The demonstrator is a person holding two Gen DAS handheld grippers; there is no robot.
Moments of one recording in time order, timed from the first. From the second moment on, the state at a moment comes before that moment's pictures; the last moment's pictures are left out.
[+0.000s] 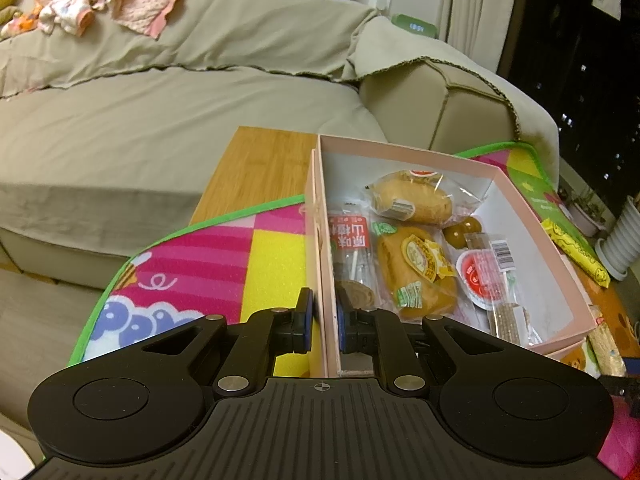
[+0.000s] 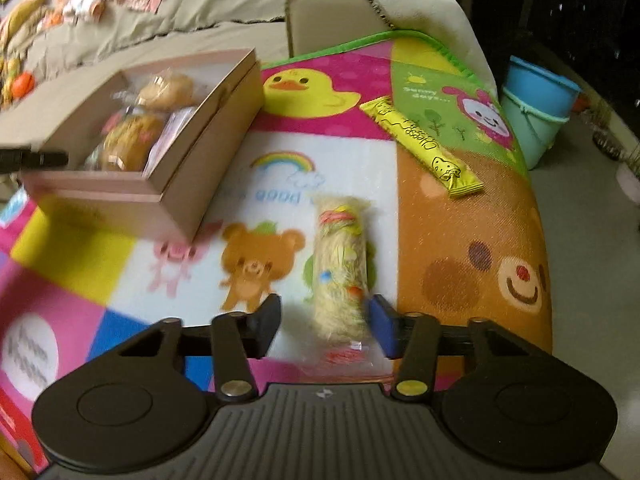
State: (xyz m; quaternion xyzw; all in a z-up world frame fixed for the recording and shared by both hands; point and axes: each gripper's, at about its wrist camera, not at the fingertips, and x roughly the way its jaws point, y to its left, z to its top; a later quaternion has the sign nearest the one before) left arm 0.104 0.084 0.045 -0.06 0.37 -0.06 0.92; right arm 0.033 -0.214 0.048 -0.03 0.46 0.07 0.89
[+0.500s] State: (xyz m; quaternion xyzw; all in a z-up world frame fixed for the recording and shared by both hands) left arm 0.102 0.084 0.046 -0.06 0.37 -0.06 0.92; right arm 0.013 -0.194 0.094 -0.01 0.43 0.12 0.90
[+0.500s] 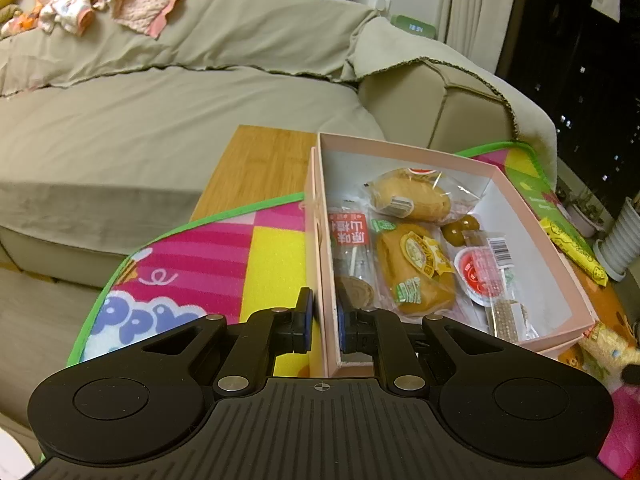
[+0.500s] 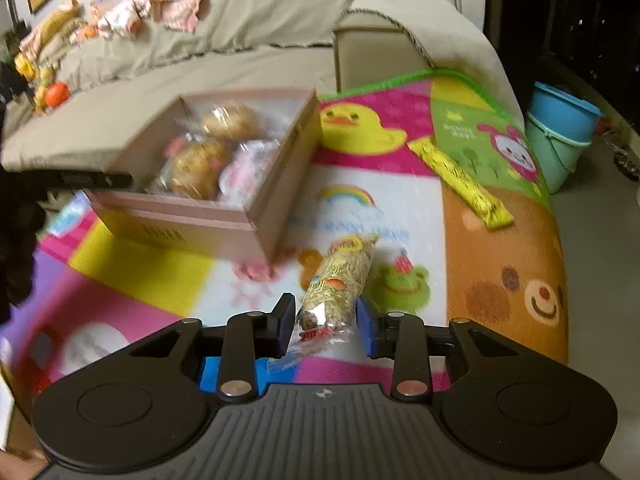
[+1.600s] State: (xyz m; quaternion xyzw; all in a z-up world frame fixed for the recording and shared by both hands) left arm 0.100 0.087 0.046 -0.06 0.37 -0.06 0.92; right arm 0.015 -0.170 0.057 -0.03 0.46 0.15 0.88
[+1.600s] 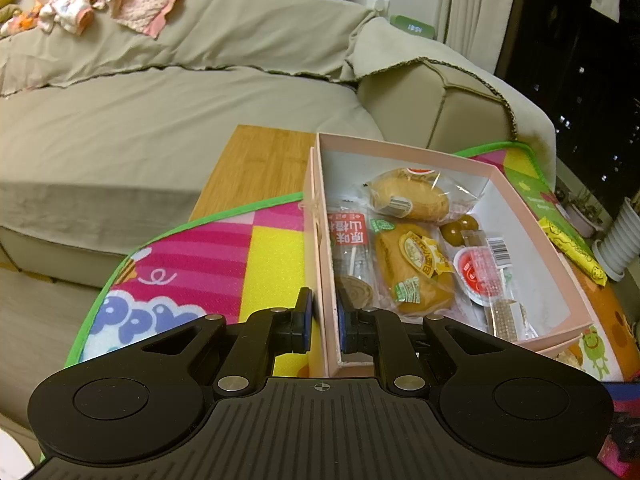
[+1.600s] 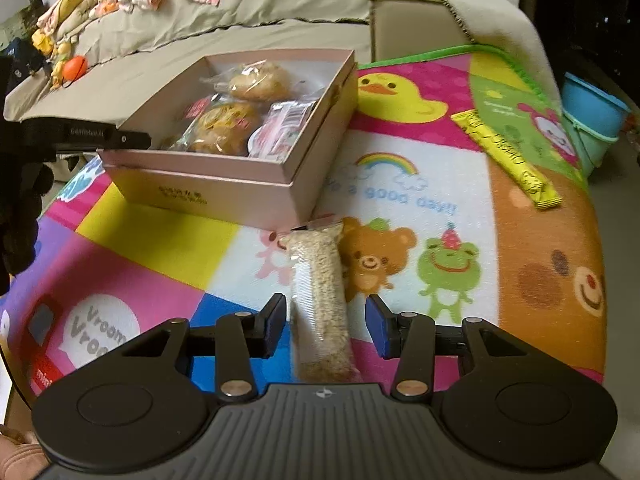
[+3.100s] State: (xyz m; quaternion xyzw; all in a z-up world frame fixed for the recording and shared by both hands) left arm 0.100 0.087 0.046 -0.06 0.37 -0.07 0.92; right arm 0.017 -0.143 0.131 0.01 0.42 0.25 0.87
